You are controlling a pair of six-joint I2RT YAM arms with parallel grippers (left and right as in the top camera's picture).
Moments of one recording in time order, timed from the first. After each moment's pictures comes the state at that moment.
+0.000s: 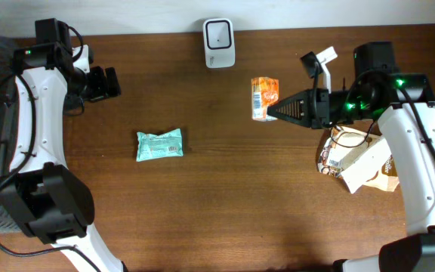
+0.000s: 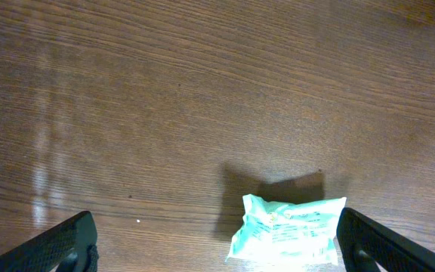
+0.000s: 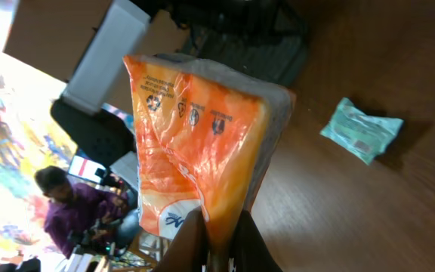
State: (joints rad) left arm 0.16 2.00 1.94 -1.21 0.13 -0.08; right arm 0.00 1.60 1.55 -1.22 -1.36 -0.27
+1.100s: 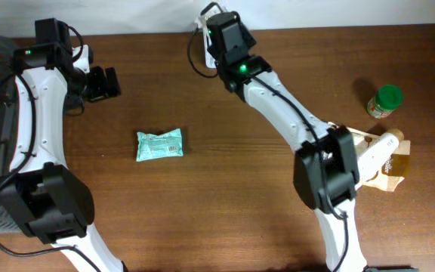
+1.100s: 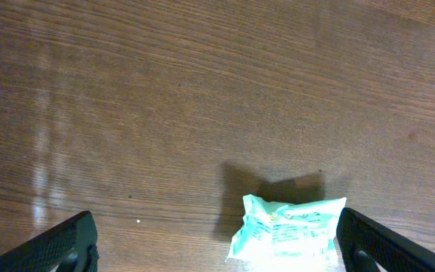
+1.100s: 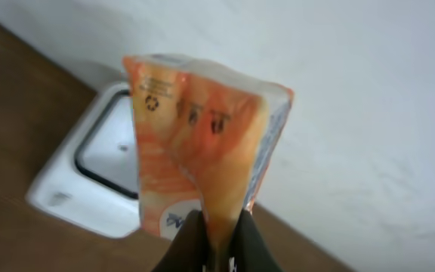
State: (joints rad) left arm 0.16 2.00 1.94 -1.21 0.13 -0.08; right arm 0.48 2.29 2.01 -0.22 0.51 -0.50
